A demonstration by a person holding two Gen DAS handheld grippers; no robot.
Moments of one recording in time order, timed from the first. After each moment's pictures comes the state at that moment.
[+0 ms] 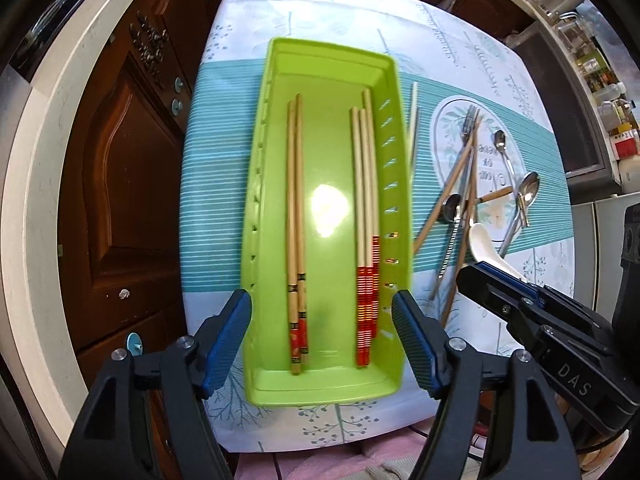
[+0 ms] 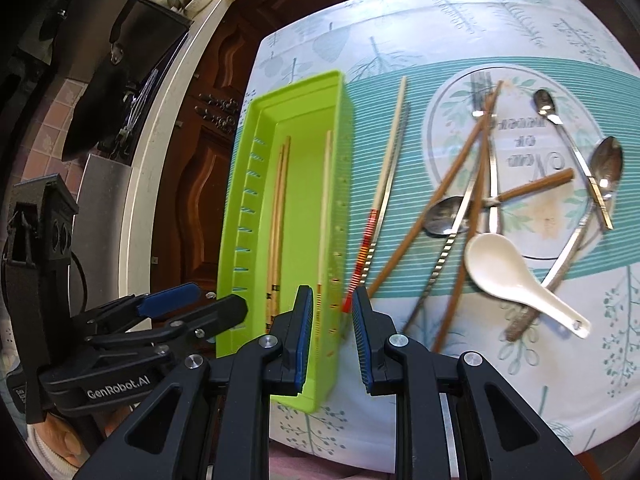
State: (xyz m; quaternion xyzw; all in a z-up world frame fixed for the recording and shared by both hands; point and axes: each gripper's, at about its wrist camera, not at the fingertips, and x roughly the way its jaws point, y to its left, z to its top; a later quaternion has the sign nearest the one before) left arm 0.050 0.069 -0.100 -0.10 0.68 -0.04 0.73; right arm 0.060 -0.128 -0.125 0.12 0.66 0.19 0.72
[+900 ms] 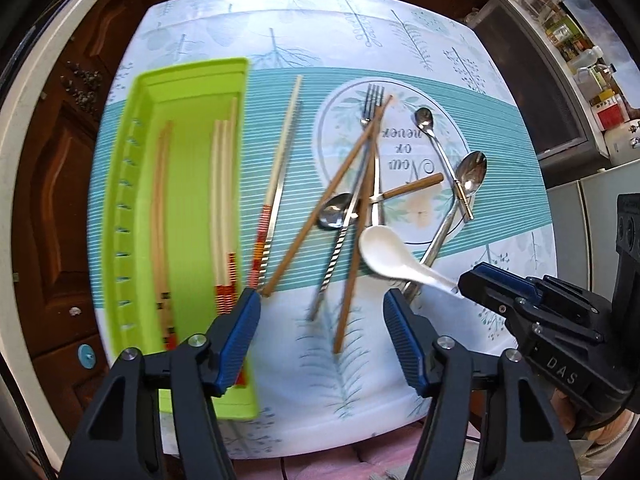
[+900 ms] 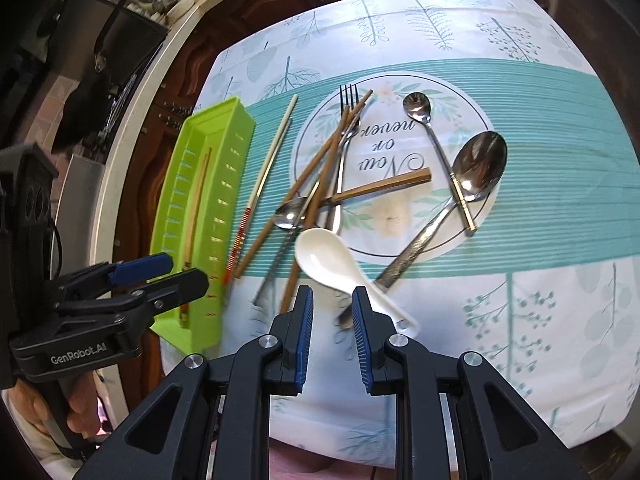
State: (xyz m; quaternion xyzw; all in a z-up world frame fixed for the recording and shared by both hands) left arm 0.068 -0.056 -0.099 -0.07 0.67 -0.06 0.74; right arm 0.064 -0.271 -0.123 0.08 0.66 0.19 0.72
